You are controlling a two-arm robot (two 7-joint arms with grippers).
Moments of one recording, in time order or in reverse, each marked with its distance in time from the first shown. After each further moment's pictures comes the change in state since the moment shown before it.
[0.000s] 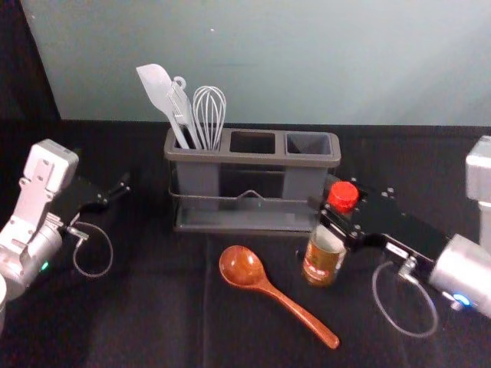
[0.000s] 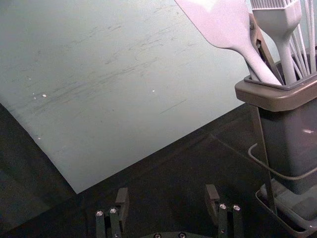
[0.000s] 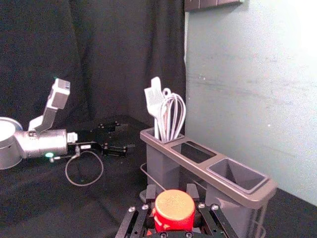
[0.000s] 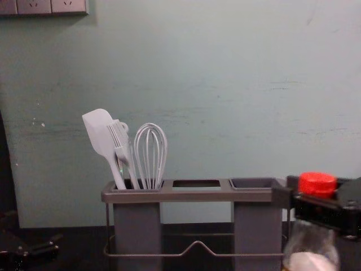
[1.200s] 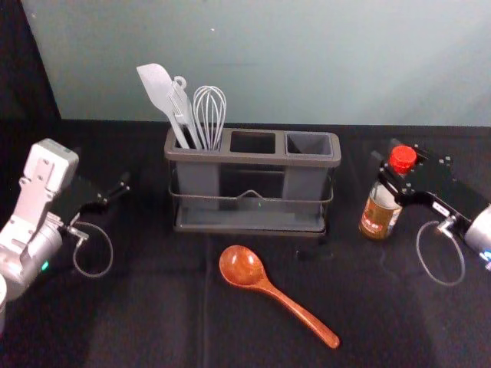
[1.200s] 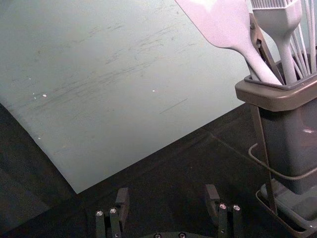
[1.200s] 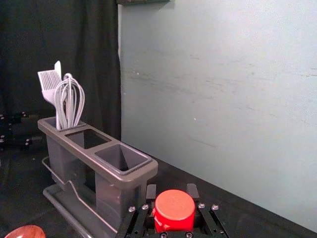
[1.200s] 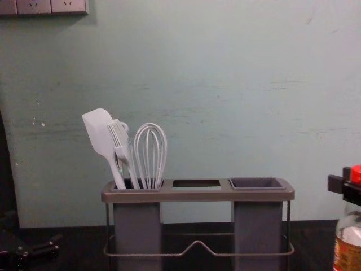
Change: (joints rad) left arm 0.000 0.000 0.000 0.000 0.000 0.000 0.000; right arm 0.102 -0.059 0.110 0.245 -0.084 -0.082 -0.018
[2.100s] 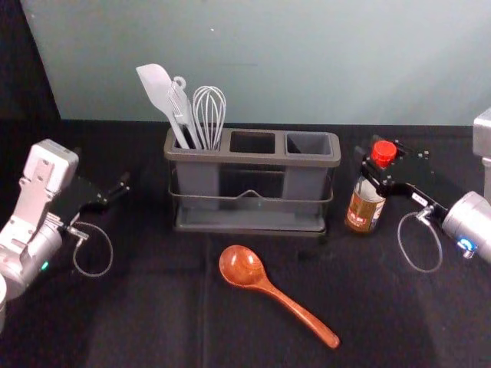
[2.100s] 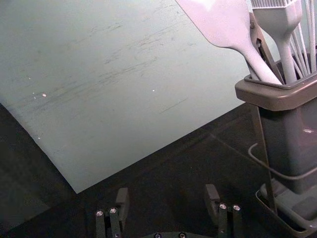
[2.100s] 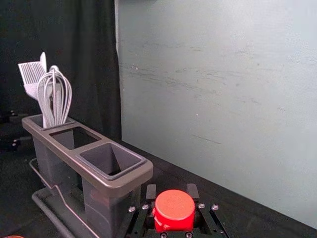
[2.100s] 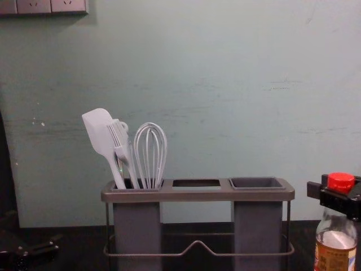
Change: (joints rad) left arm 0.000 0.000 0.000 0.000 0.000 0.000 0.000; right arm 0.117 -0.069 -0.054 0.151 -0.022 -0.009 0.024
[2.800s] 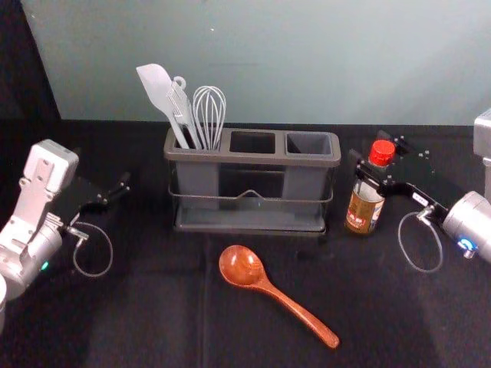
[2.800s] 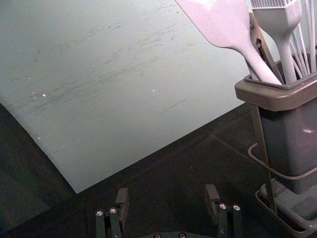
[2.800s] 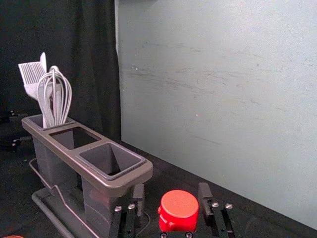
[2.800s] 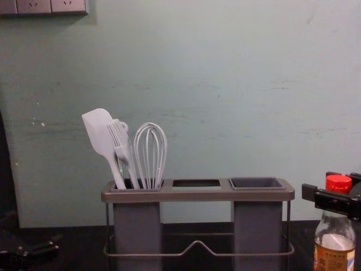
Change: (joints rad) left arm 0.000 0.000 0.000 0.000 0.000 0.000 0.000; right arm -0.001 0.001 0.001 0.000 0.000 -0.003 0.000
